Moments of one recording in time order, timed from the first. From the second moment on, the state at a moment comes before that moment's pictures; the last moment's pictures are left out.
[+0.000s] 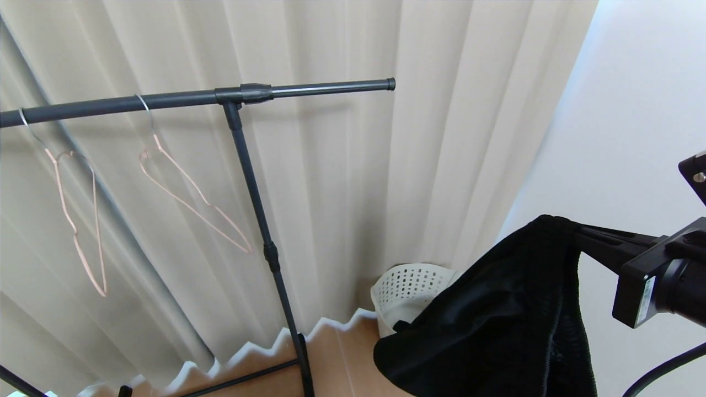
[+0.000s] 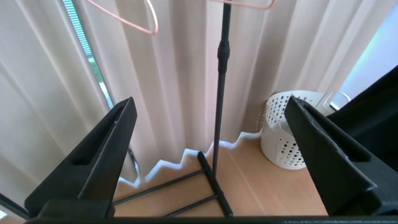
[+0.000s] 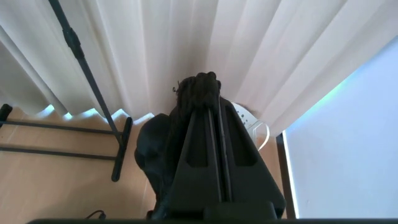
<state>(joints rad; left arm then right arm) -0.01 0.00 0.00 0.00 -0.06 0.04 0.73 1.15 -0.69 -0.20 -0.43 -0.02</state>
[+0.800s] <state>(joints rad) -0.01 0.00 0.00 0.00 -0.05 0.04 0.73 1.16 -0.67 -0.20 -0.43 -0.06</state>
